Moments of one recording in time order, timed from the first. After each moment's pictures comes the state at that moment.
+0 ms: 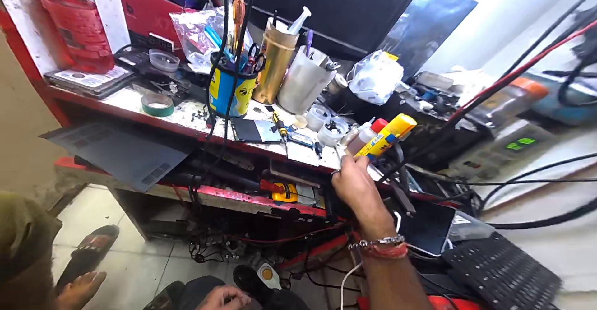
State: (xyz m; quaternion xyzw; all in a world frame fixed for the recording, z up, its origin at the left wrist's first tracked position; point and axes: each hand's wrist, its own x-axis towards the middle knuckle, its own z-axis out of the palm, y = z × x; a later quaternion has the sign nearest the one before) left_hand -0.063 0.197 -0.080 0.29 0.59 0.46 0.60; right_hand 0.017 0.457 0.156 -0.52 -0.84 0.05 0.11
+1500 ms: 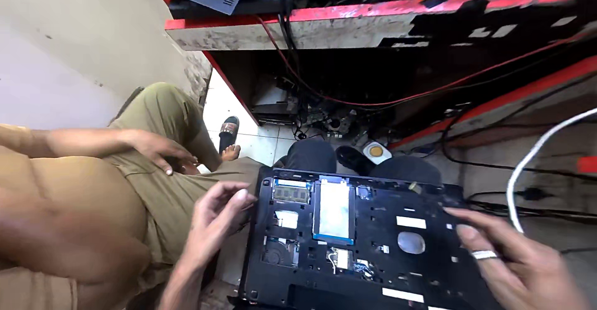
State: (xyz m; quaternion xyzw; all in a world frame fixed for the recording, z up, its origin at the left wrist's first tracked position) left_hand -0.061 0.003 0.023 0.25 0.78 0.50 0.27; right_hand 0.255 0.286 -0.014 -0.29 -0.86 0.39 0.12
